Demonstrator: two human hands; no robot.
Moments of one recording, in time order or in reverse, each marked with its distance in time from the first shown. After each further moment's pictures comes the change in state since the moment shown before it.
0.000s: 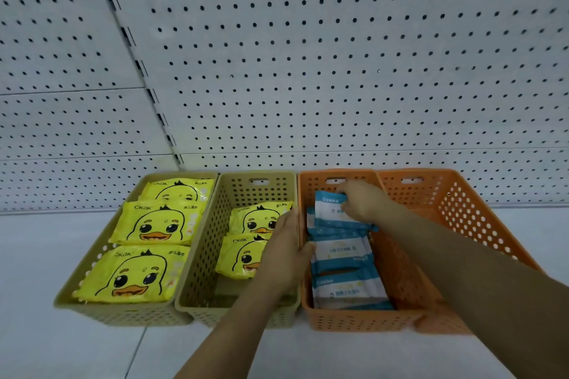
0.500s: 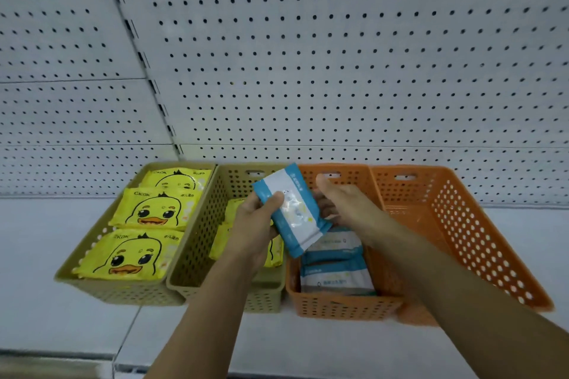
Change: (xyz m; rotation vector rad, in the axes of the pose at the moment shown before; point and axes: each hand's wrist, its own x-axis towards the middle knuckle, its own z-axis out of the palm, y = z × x) left_hand -0.001 0.021 -0.023 -0.942 0.226 -0.359; right_hand -0.075 -0.033 -0.010 1.124 -0.073 -0.040
